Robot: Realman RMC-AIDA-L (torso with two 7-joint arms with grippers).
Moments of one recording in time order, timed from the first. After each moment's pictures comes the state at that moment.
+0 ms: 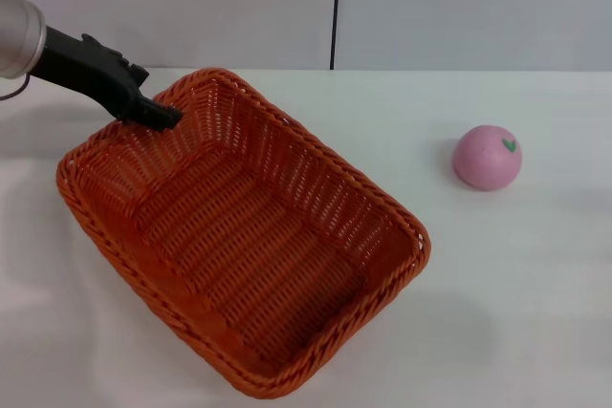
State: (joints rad) left arm -0.74 -2.06 0.85 1.12 2.63 1.51 -1.99; right arm 0.26 2.07 0.12 -0.07 -1.35 -1.60 0.76
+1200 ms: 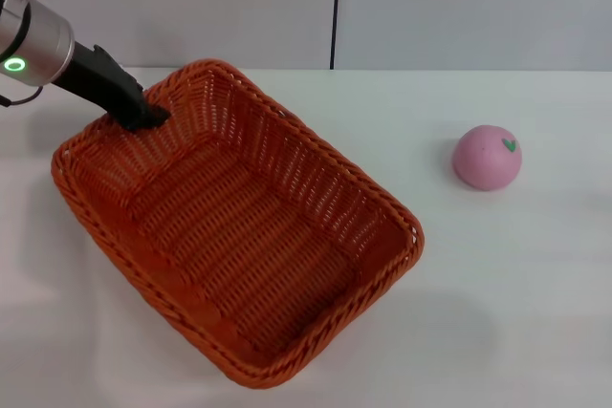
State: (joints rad) left arm -0.75 -2.06 1.00 1.09 2.70 1.43 -2.08; right arm 0.25 2.07 0.14 -0.09 -1.34 -1.56 0.75
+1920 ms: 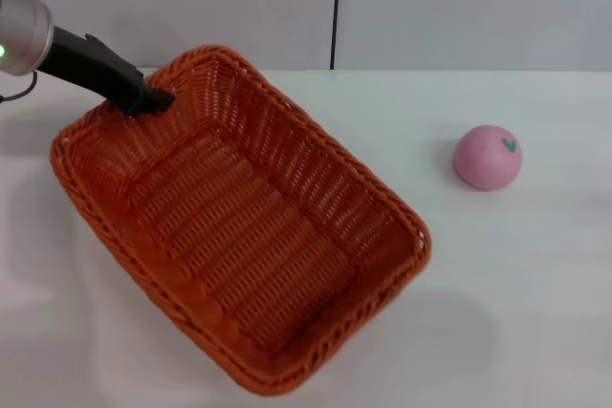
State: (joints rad) left arm -0.75 -2.05 0.85 1.11 2.61 1.53 -2.09; right arm 0.25 2.07 0.15 -0.10 -1.34 -1.55 0.76
